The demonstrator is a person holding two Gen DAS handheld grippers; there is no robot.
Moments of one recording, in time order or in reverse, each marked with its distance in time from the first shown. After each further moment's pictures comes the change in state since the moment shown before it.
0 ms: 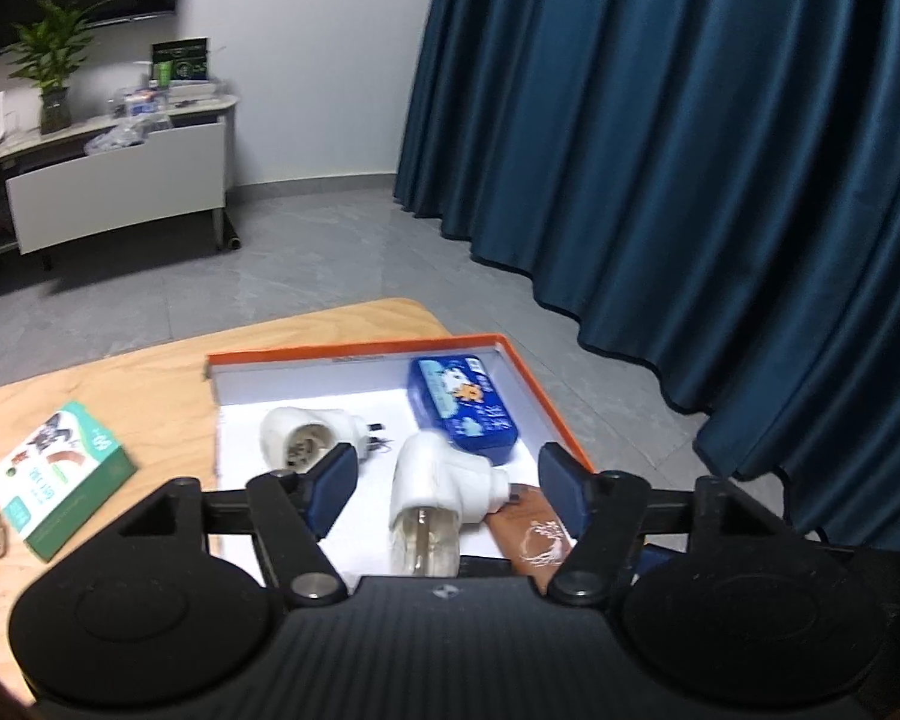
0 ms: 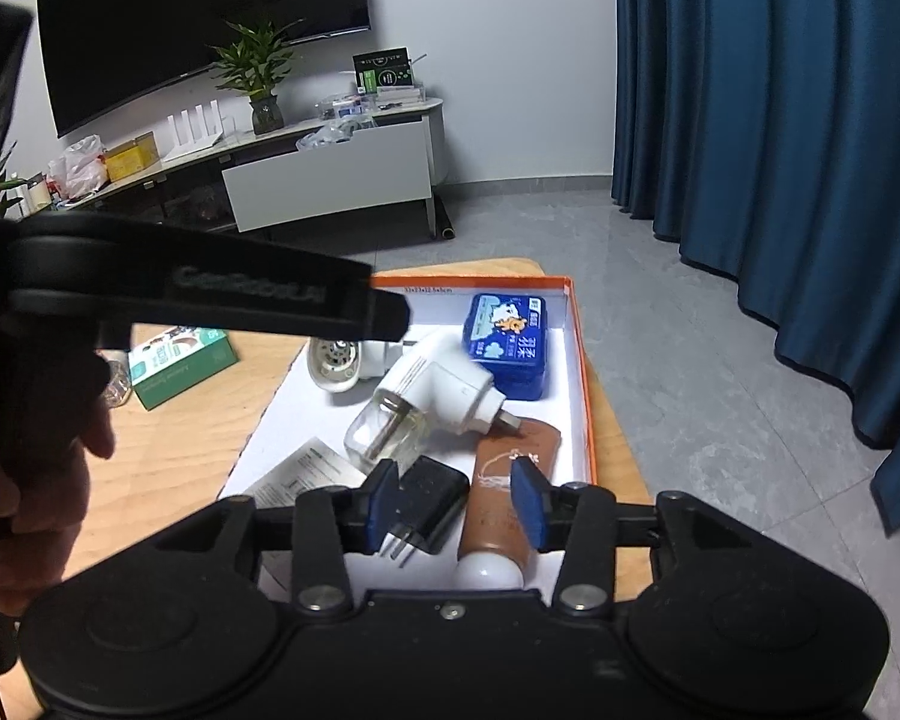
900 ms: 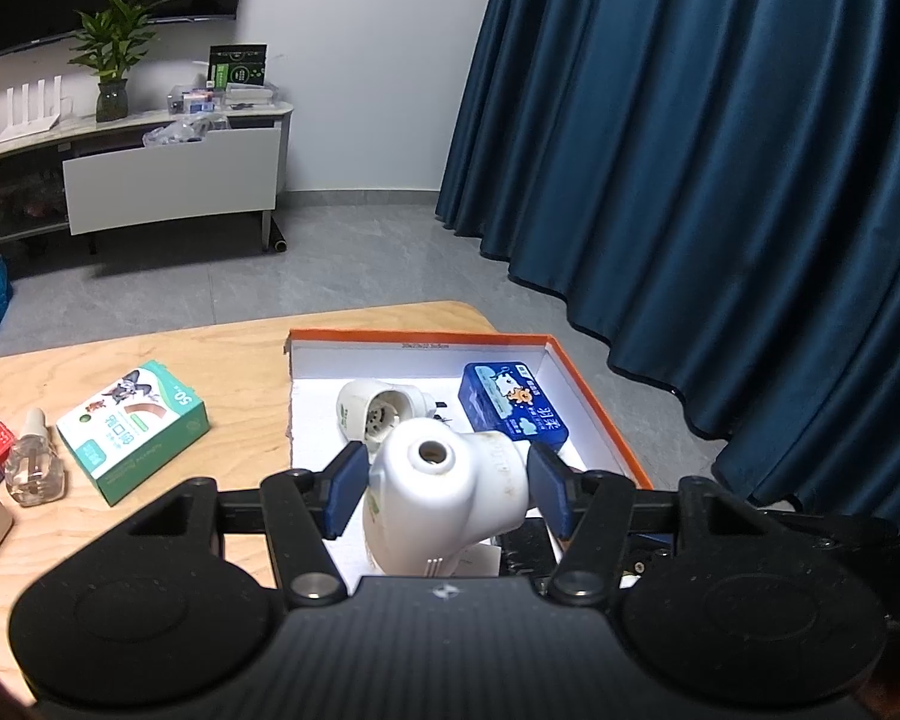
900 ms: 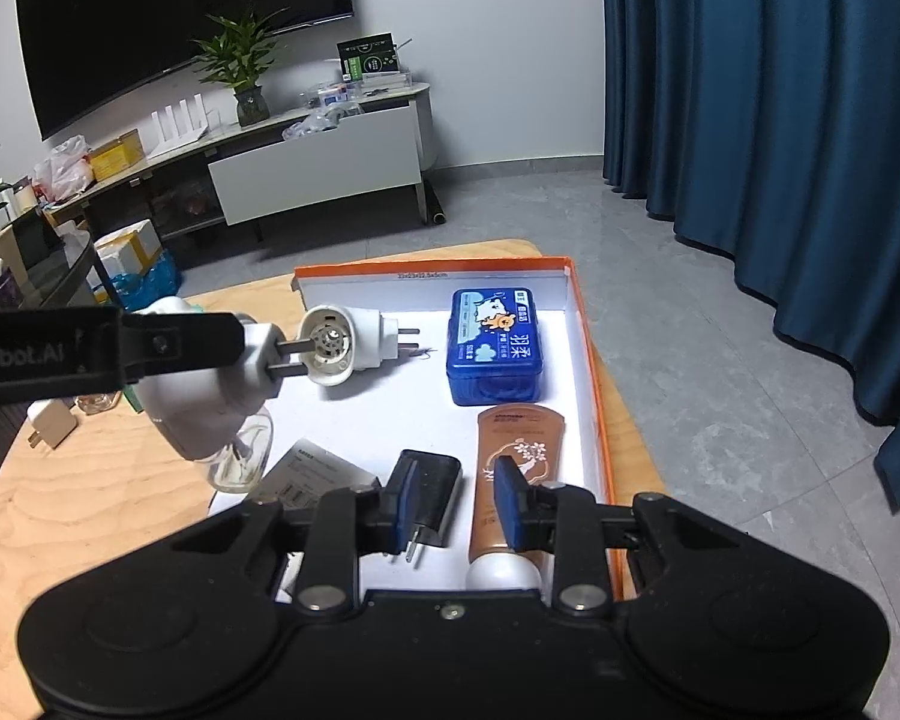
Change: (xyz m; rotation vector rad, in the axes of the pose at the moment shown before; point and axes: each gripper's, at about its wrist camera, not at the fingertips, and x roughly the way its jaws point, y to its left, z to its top) left arm -0.031 0.018 -0.013 -0.058 -0.037 0.042; right arm 0.013 -0.003 -0.002 0.037 0.036 -0.011
